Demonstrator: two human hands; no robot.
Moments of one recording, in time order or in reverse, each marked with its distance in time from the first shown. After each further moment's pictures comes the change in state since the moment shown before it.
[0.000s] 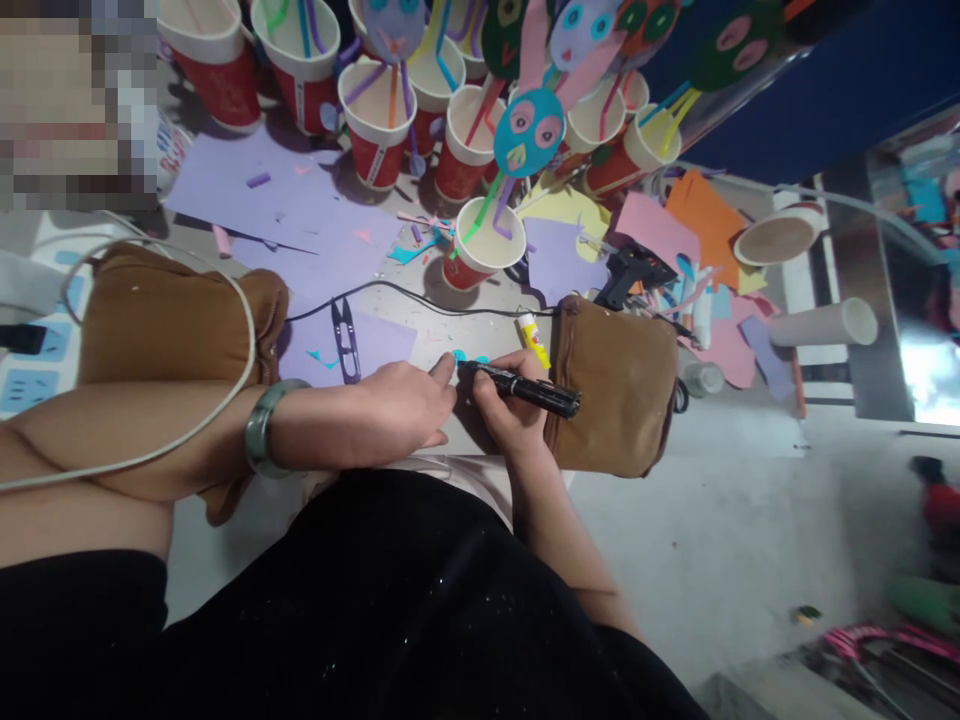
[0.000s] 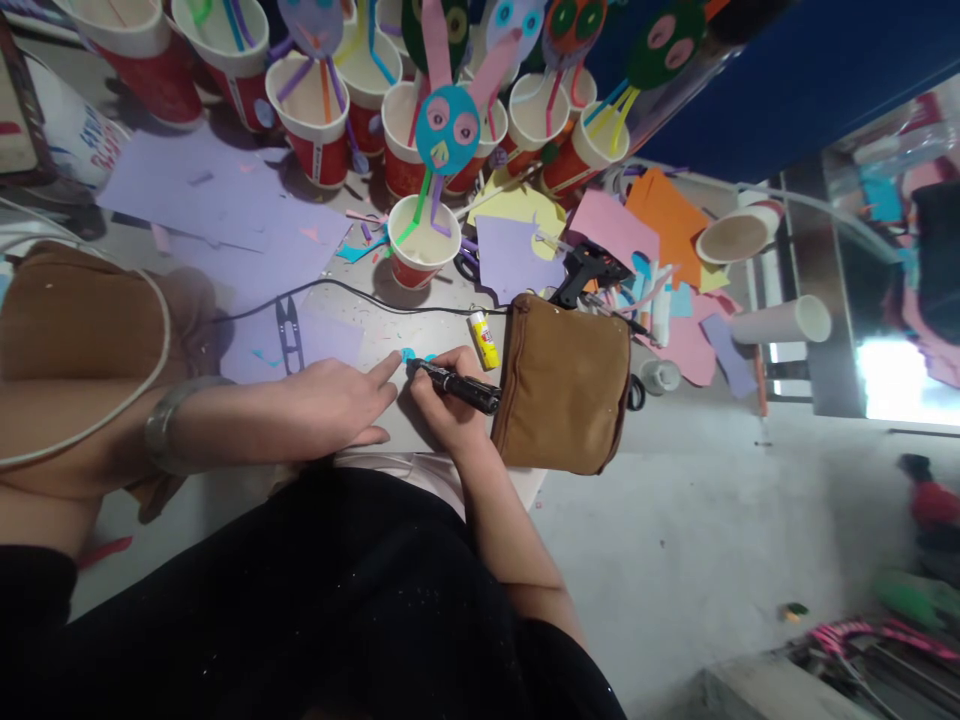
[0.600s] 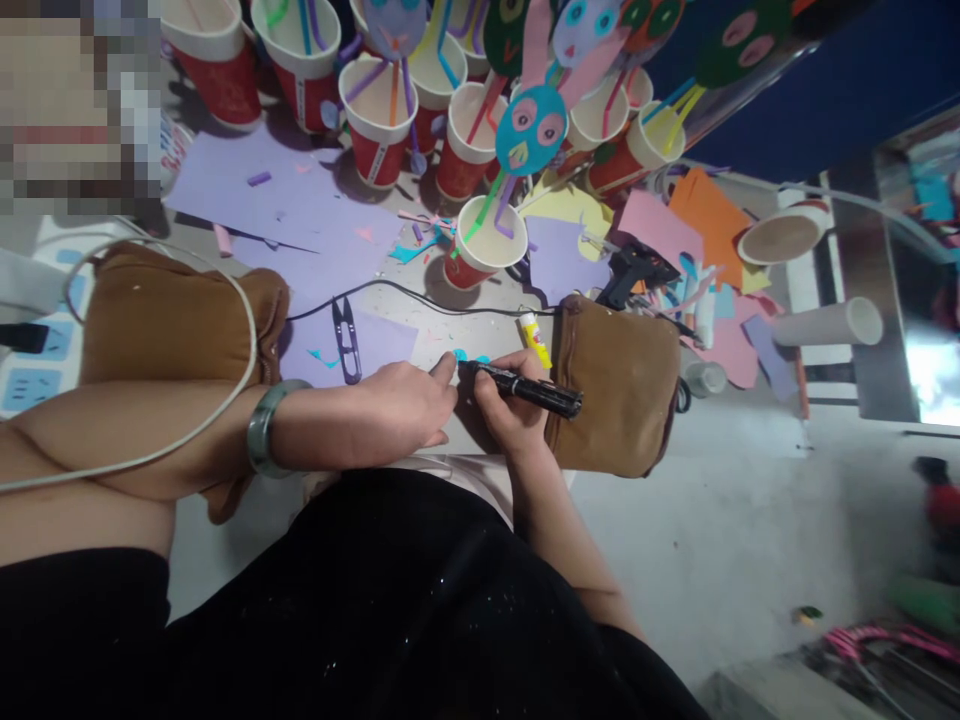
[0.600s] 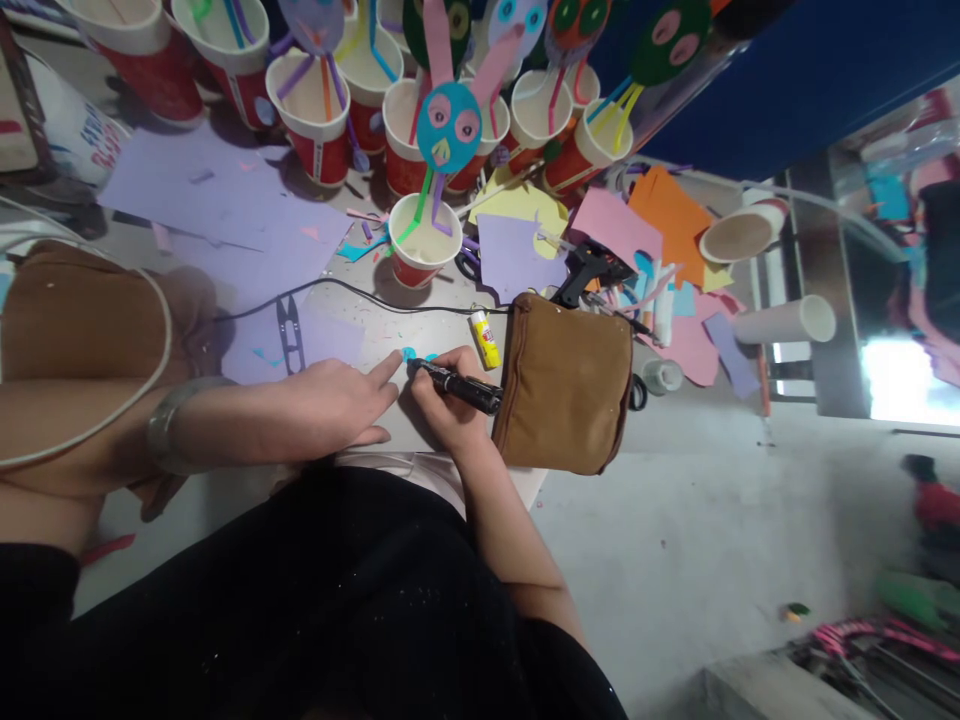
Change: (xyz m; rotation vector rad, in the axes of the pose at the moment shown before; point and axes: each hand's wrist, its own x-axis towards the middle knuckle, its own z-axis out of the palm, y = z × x) left_hand -0.001 0.001 -0.001 0.017 -0.002 0.002; right_hand -0.001 0.000 0.000 -0.006 0.006 -0.007
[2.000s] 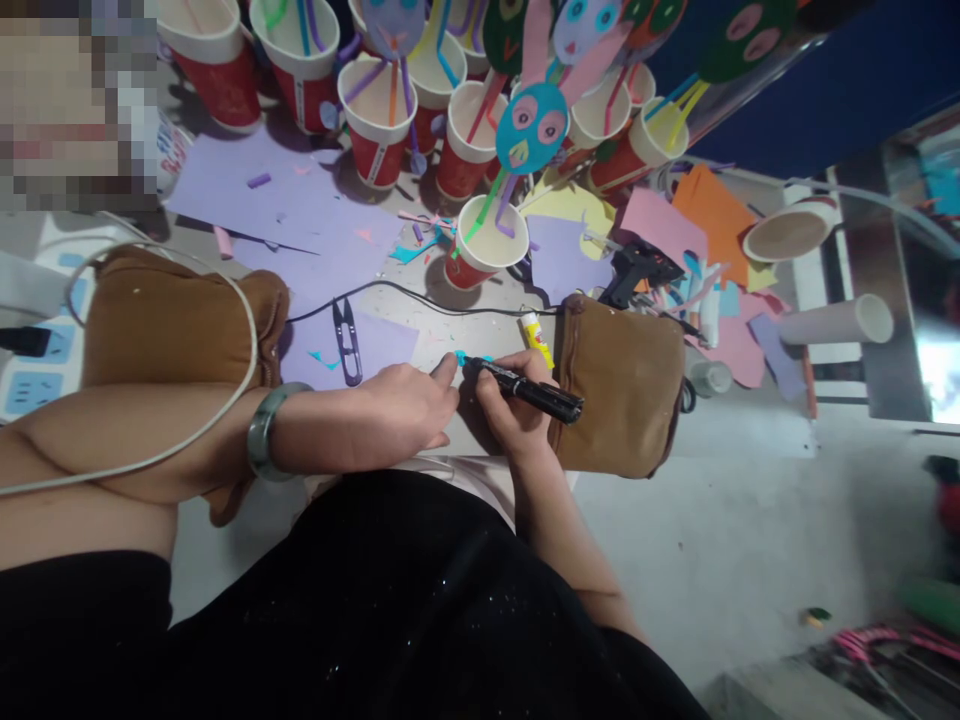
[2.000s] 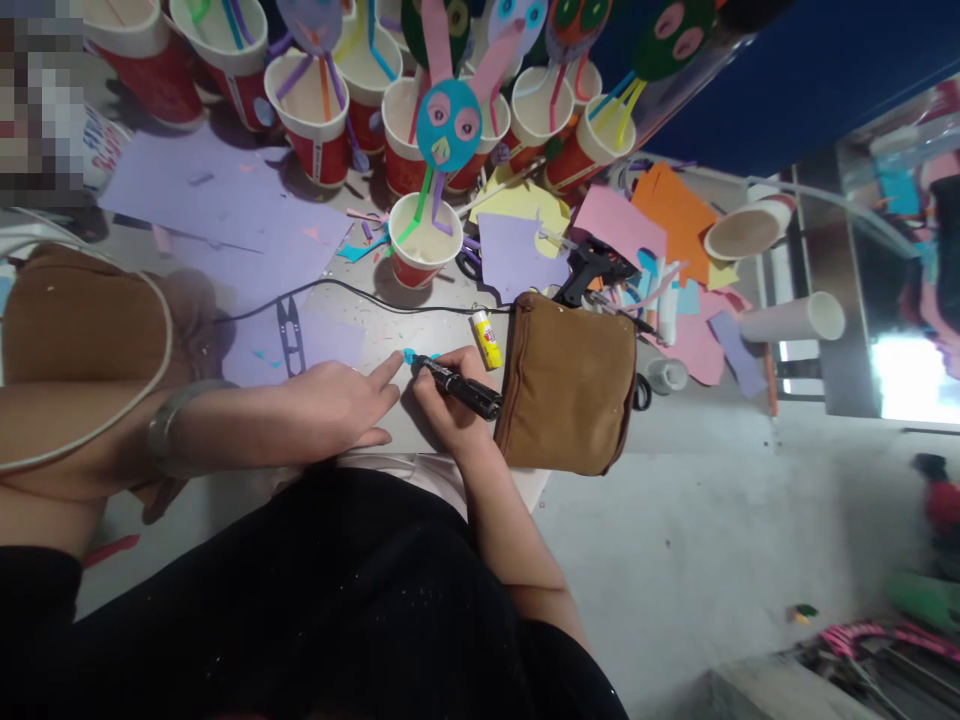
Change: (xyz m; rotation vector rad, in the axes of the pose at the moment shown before) left_hand -0.002 0.001 -0.003 -0.009 -0.021 0.007; right_hand -0.001 0.000 -0.001 -0.022 0.021 -0.020
